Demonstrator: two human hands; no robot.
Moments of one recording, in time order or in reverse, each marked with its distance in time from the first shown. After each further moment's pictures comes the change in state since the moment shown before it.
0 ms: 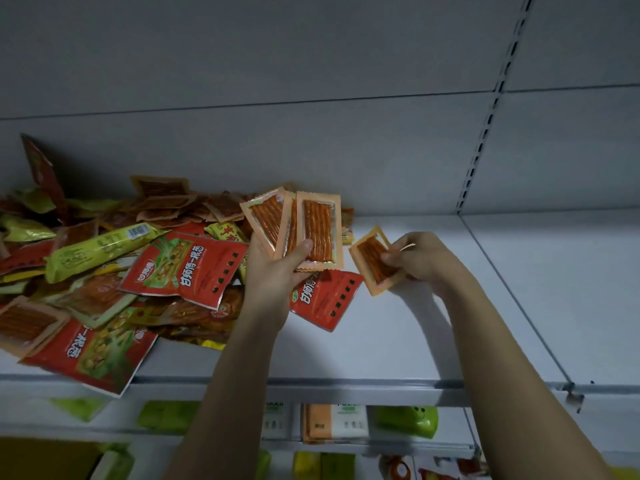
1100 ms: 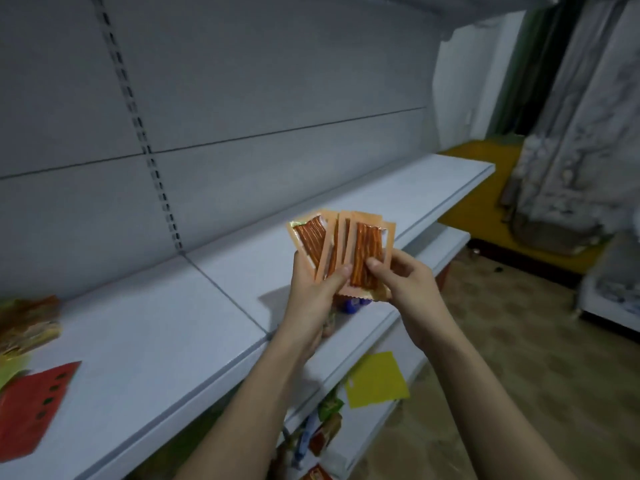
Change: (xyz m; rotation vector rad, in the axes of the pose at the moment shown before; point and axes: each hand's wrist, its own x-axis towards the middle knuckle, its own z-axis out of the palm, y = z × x) left_hand -0.199 -0.075 0.279 -0.074 -0.993 -0.113; right_hand -0.282 0.114 -0.203 0.479 0.823 -0.201
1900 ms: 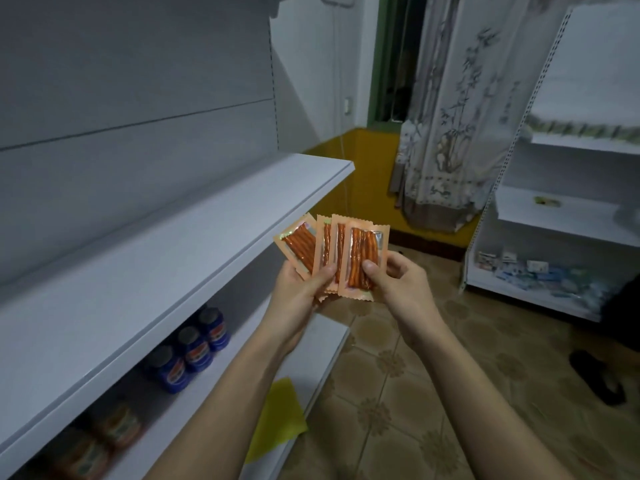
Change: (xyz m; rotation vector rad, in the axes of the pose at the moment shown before) left_hand 0.178 -0.150 0.360 -0.058 -0.355 -0.203; right_hand 0.163 0.016 -0.386 -0.065 0.319 0.011
